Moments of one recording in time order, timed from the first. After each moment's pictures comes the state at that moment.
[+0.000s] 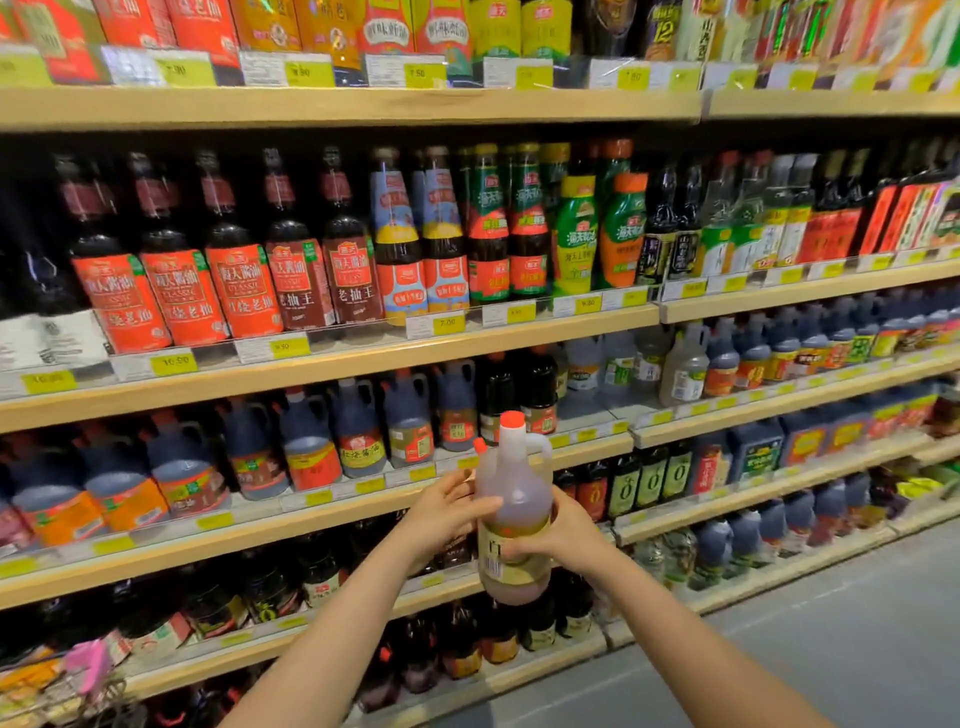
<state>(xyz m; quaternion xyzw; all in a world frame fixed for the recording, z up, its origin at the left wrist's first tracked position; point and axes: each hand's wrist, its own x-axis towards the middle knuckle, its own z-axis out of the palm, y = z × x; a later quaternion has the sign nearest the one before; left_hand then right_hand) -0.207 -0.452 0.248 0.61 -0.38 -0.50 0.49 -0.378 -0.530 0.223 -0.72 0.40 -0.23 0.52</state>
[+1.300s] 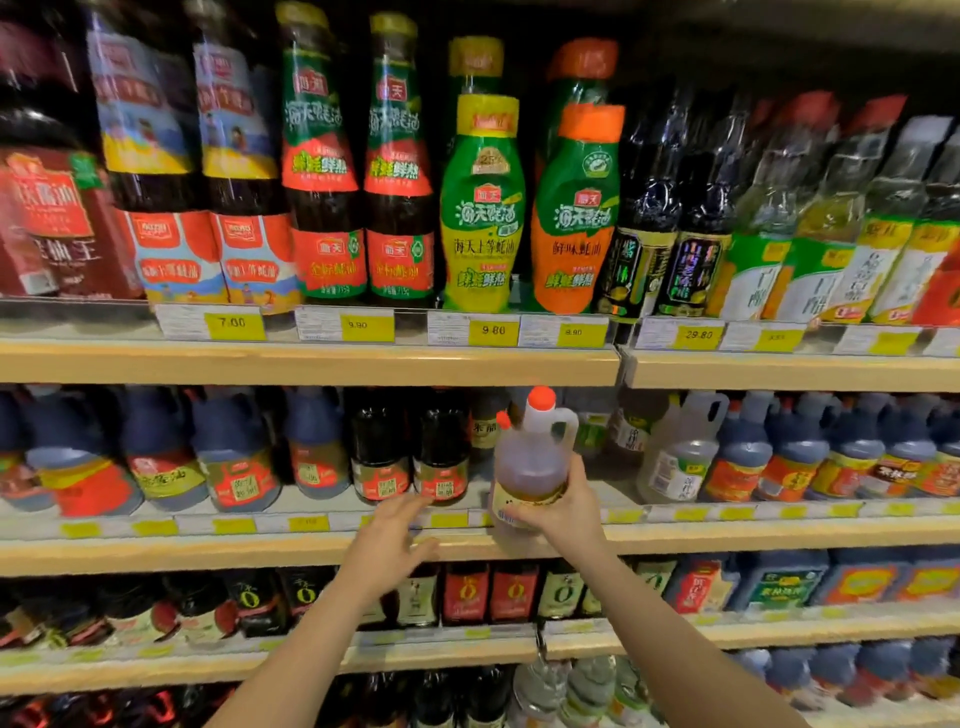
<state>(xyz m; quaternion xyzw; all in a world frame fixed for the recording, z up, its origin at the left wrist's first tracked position) -0.250 -0.752 0.115 0.82 -0.50 -0.10 0.27 -0.438 -0.898 0.172 -0.74 0.35 -0.32 0.48</state>
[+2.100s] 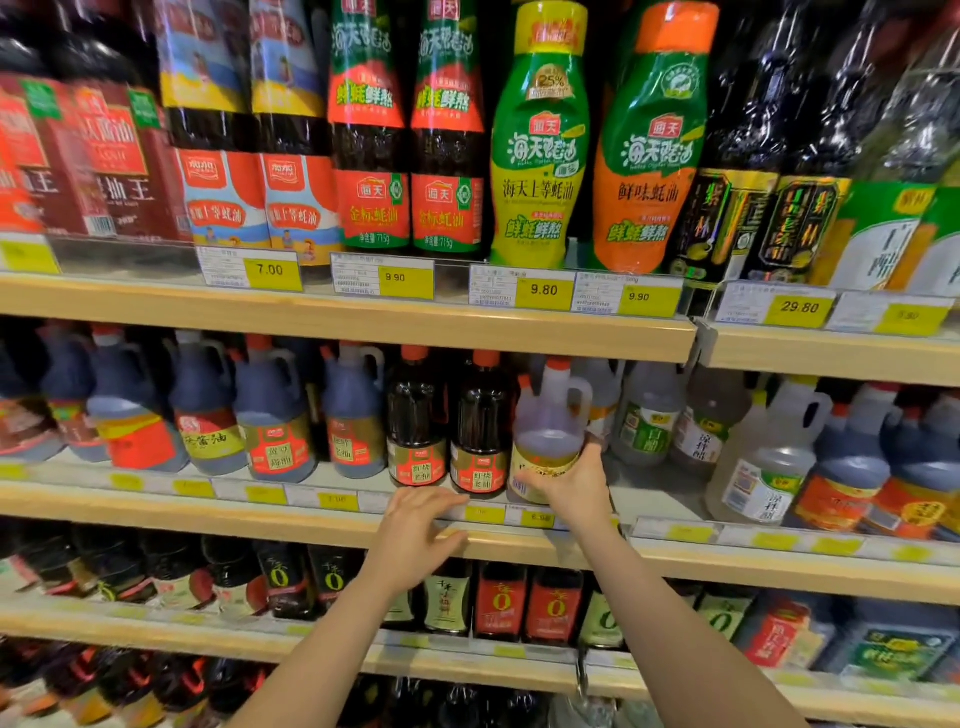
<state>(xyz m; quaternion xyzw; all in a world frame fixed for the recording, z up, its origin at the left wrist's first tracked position) -0.237 -0.761 0.068 0.79 -0.51 0.00 0.34 -0.369 -0.934 0.126 -0.73 0.41 -0.32 0.44</state>
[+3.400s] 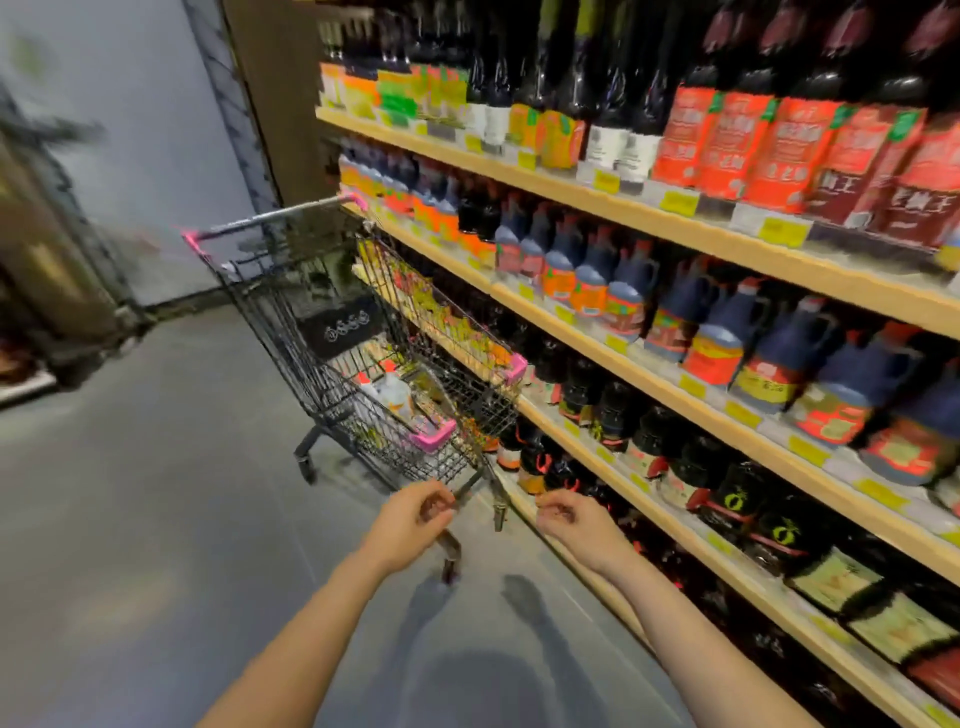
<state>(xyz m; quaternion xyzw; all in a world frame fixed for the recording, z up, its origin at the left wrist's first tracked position) -0.271 -0.114 0.136 0.92 -0.09 -0.02 0.38 -0.271 -0.360 0.153 -0.87 0.01 0.15 0.47</state>
